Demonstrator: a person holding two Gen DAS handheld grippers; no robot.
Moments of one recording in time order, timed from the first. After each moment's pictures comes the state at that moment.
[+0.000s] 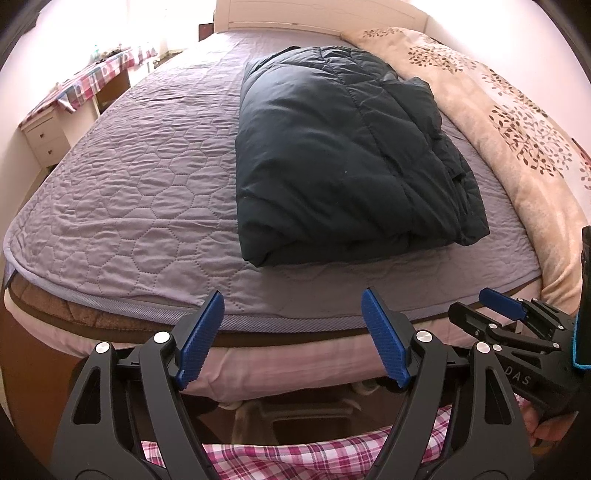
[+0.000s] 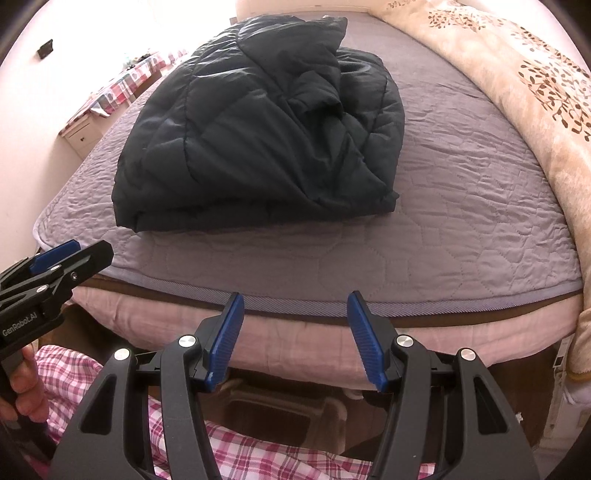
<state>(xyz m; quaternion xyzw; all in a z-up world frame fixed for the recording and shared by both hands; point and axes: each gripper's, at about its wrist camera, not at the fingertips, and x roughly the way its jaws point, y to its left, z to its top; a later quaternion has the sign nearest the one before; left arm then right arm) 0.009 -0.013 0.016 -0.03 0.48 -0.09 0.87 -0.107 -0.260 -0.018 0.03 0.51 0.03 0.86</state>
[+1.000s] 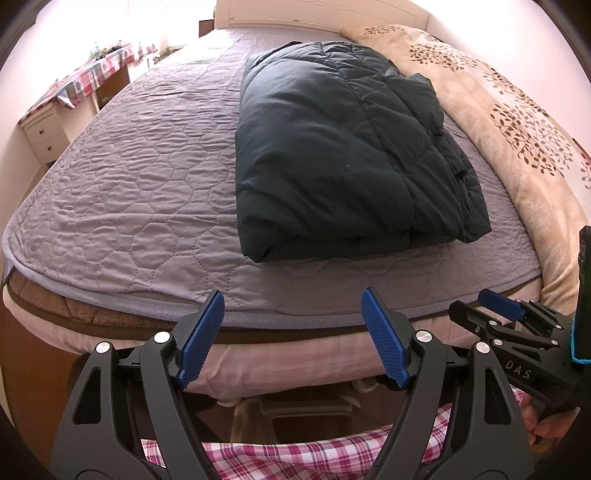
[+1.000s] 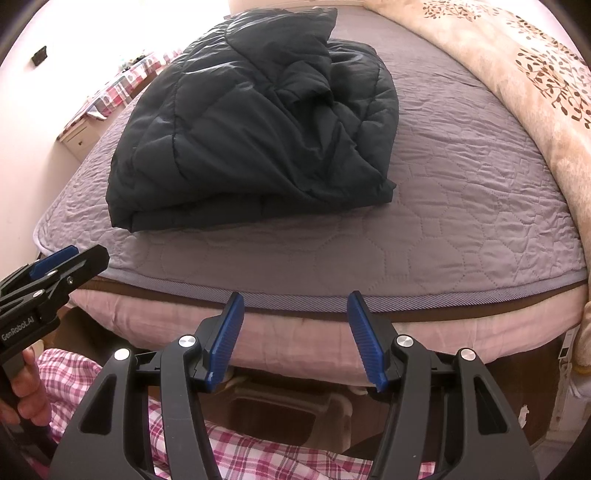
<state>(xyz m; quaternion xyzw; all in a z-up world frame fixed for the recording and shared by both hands) 0.009 -0.014 0.013 -0.03 0.48 -0.09 0.87 -0.105 -0.267 -0.022 0.05 0.52 0.03 0.85</state>
